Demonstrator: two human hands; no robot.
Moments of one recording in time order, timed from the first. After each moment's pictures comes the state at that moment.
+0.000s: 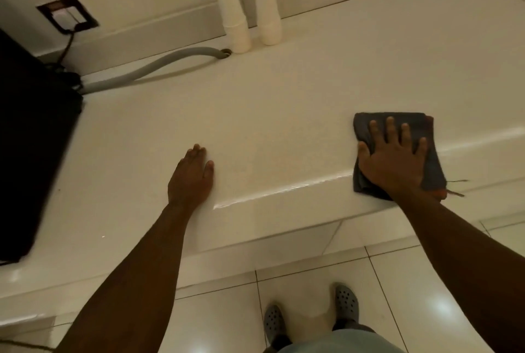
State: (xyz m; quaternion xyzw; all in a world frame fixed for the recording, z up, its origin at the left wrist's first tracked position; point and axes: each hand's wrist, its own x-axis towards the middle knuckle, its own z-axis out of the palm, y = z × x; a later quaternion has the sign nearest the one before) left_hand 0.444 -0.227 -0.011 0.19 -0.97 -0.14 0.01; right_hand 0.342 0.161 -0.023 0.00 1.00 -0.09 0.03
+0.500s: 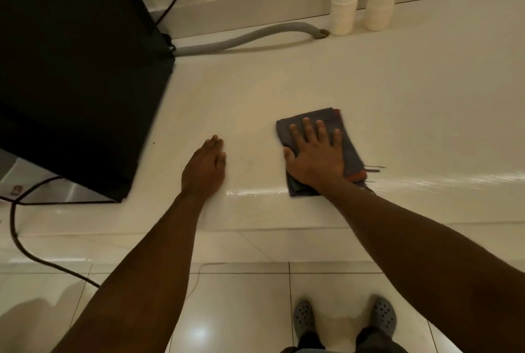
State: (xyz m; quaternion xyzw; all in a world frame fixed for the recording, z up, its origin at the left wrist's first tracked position) left_hand 0.542 -0.396 -0.019 0.22 -0.96 -0.17 0.04; right_hand 0.429 -0.170 -0.017 -0.24 0.96 -0.08 0.07
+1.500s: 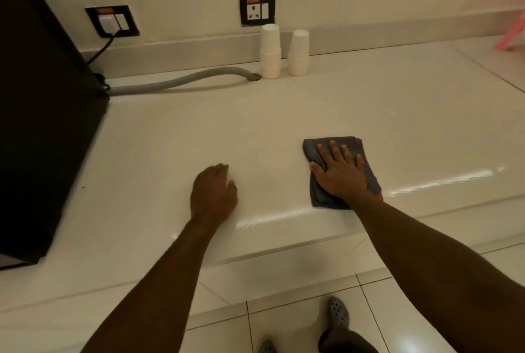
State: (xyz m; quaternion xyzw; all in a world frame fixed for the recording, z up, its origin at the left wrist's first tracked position) left_hand 0.493 -0.278 -0.006 0.13 -0.97 -0.19 0.09; right_hand 0.375 -0.008 -0.009 -0.09 0.99 -0.09 0.10
